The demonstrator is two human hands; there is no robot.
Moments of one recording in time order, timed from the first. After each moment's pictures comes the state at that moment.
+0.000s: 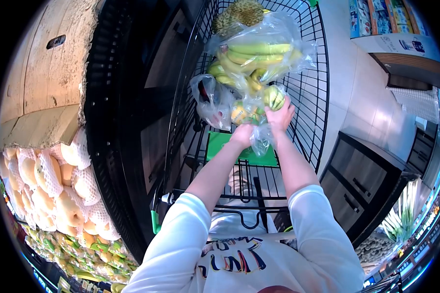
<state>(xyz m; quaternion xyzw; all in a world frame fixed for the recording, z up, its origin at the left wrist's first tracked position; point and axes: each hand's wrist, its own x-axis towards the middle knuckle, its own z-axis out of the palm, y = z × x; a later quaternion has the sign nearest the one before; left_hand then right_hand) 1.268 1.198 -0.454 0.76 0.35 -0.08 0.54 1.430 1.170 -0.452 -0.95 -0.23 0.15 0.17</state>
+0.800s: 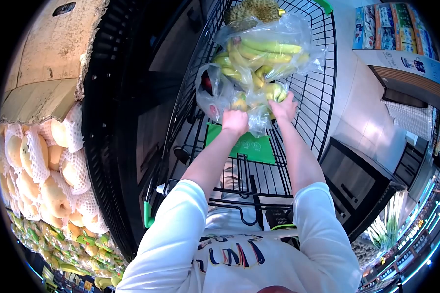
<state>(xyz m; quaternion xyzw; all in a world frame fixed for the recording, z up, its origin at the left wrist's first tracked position) 1.265 1.238 -0.422 0.82 0.39 -0.26 0.33 1.447 1.206 -0.433 -0.95 -0.18 0.25 0.02</state>
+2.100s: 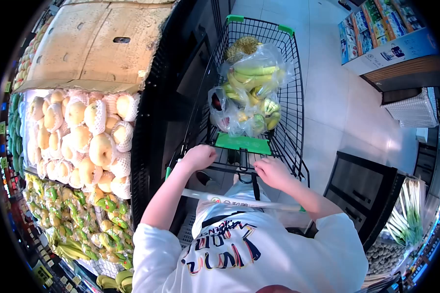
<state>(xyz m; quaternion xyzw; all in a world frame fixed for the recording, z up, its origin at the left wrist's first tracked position) 1.095 1.197 -0.207 0.82 0.36 -0.16 0.42 1.359 1.020 -0.180 -0.64 -0.66 0.37 0.13</state>
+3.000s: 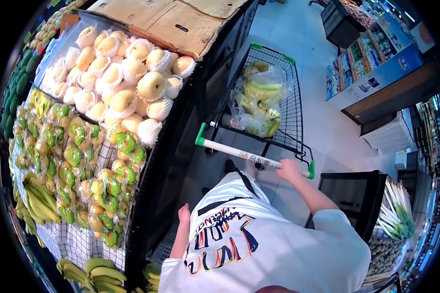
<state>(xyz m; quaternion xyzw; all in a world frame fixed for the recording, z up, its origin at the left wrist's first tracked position) 0.780 0.814 -0.393 0.27 0.76 0.23 0.54 1.282 0.898 -0.154 -0.78 -0.58 0.19 -0.10</state>
